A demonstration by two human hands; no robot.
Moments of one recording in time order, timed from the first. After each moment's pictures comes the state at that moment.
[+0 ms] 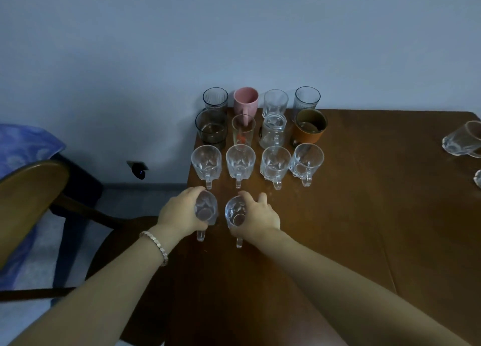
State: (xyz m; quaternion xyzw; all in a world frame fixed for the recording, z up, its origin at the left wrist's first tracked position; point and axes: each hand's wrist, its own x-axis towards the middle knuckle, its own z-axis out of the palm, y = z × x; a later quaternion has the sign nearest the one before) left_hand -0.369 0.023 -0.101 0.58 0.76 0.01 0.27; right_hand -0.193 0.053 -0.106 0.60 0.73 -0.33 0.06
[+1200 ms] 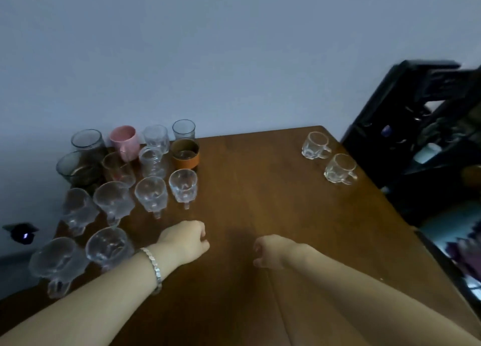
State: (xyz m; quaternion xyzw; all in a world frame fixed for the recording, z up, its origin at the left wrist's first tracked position) left_hand -0.110 0.049 -0.033 0.70 0.64 -0.11 0.29; right_hand 0.095 0.045 -0.061 0.60 0.69 -0.34 0.23
